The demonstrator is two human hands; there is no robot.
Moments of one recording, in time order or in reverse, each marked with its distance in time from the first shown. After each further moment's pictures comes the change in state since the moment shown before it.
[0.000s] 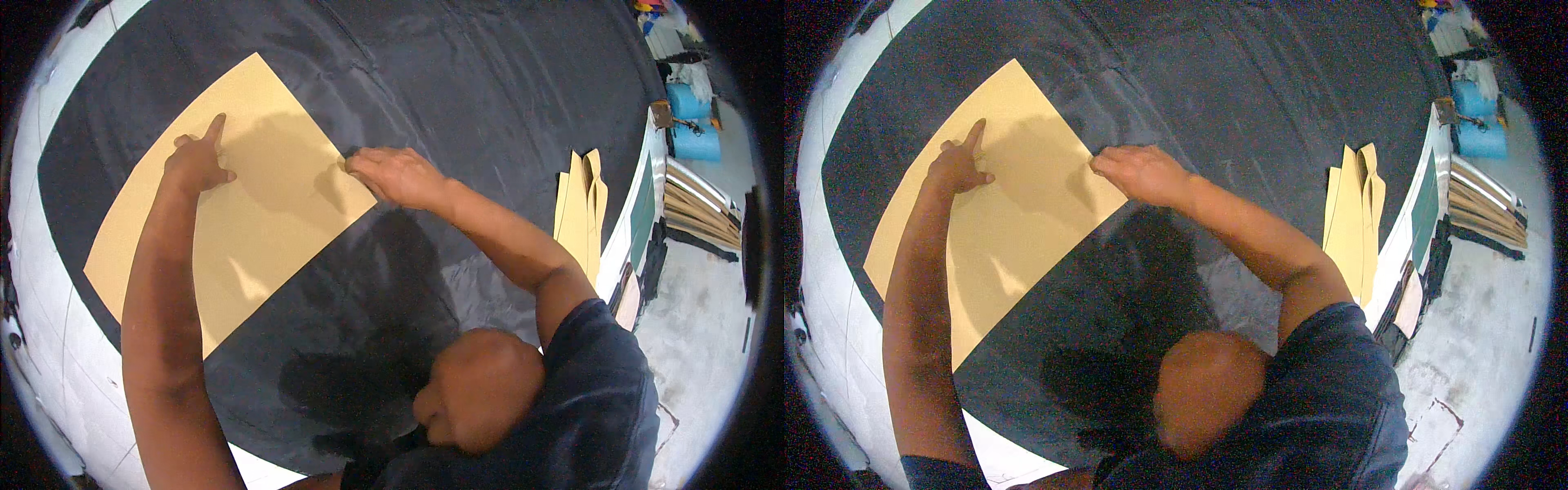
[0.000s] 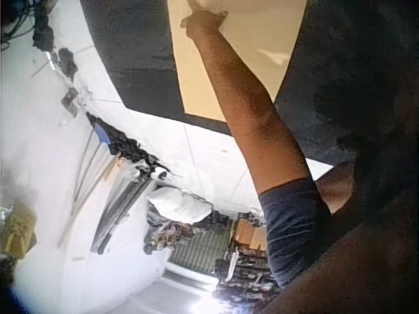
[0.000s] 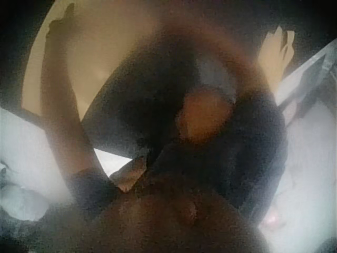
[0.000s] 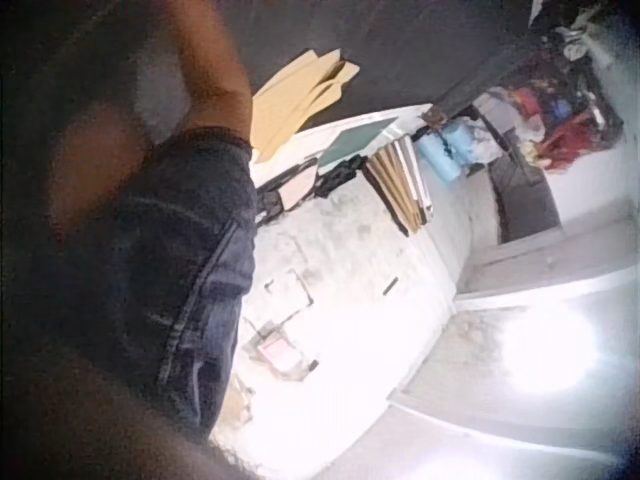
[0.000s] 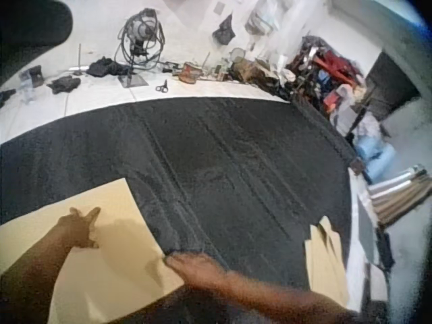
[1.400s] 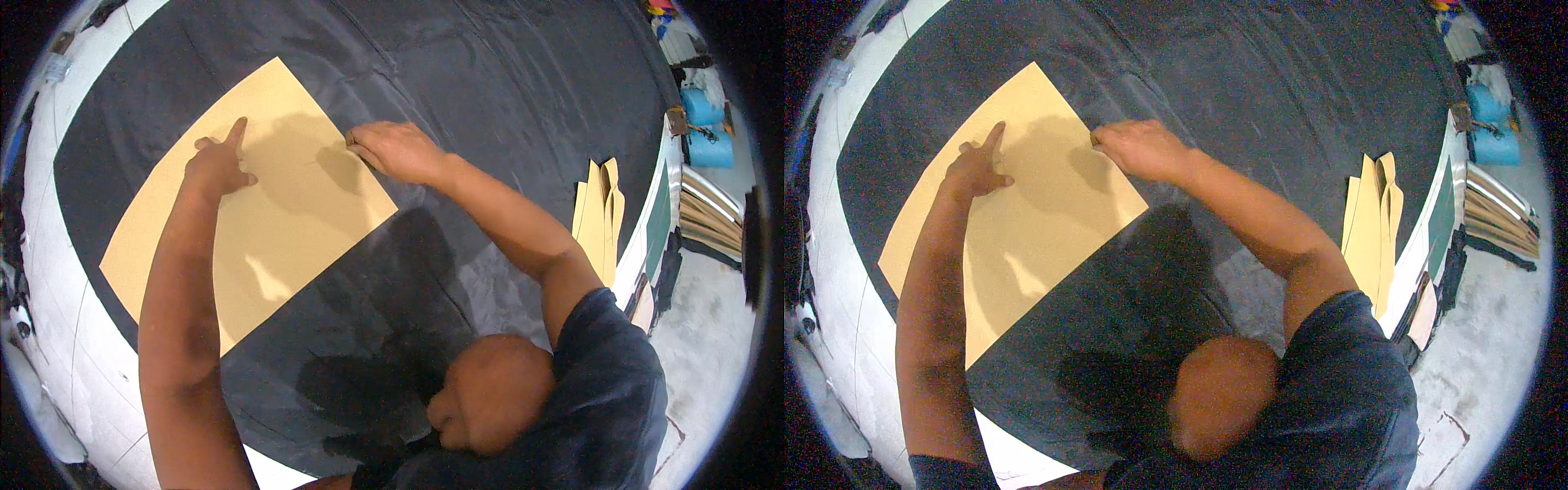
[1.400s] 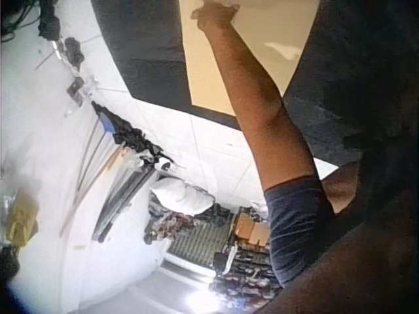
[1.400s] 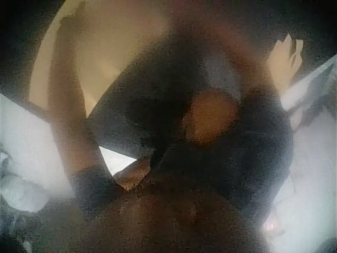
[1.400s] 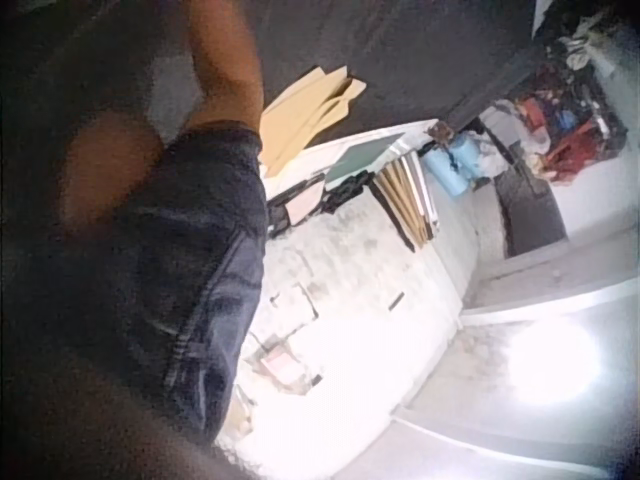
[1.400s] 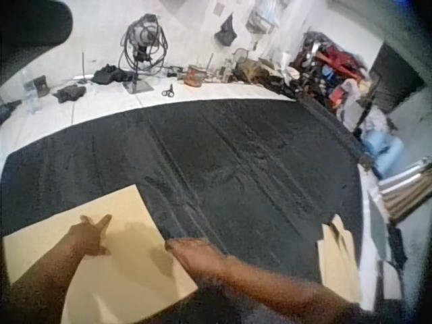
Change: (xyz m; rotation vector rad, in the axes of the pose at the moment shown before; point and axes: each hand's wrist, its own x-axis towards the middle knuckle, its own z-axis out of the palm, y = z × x) left_hand -0.007 0.003 -0.006 0.007 0.006 -0.021; right_hand 0.058 0.014 -0.006 0.025 0.008 0.079
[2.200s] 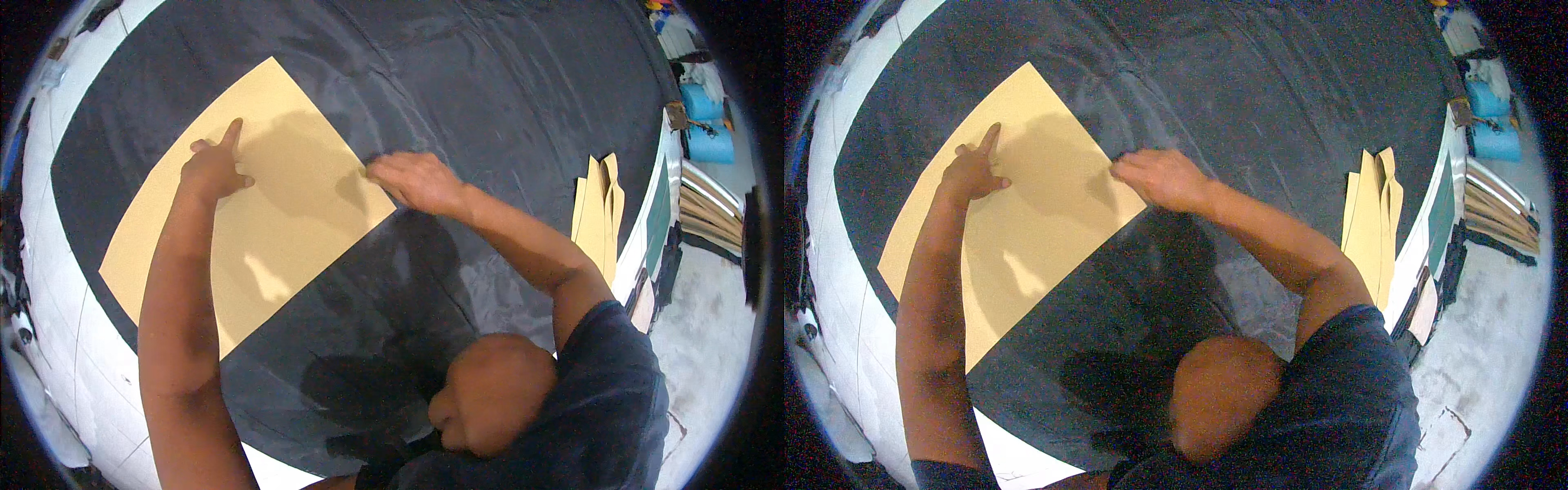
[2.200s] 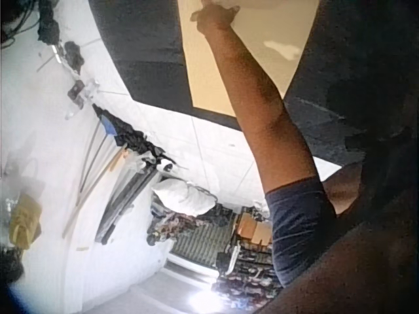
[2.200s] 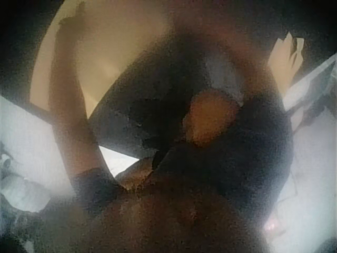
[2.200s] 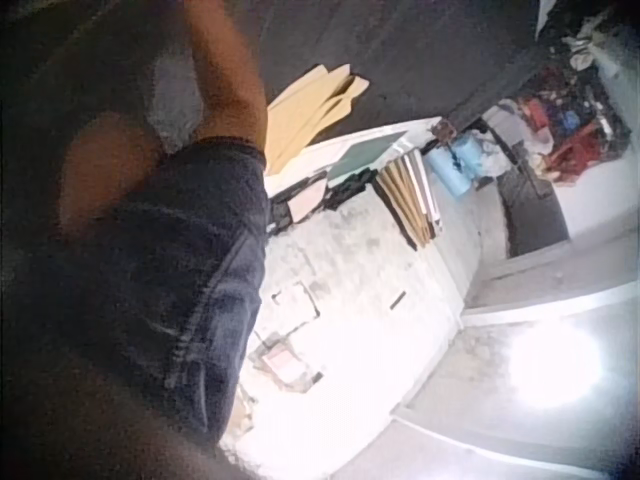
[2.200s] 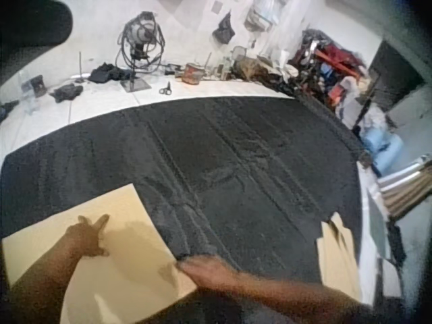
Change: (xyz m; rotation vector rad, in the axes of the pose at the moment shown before) left_hand 0.005 -0.001 0.007 0.038 0.009 -0.023; right_hand -0.055 -0.001 0.014 -0.054 0.025 -0.117
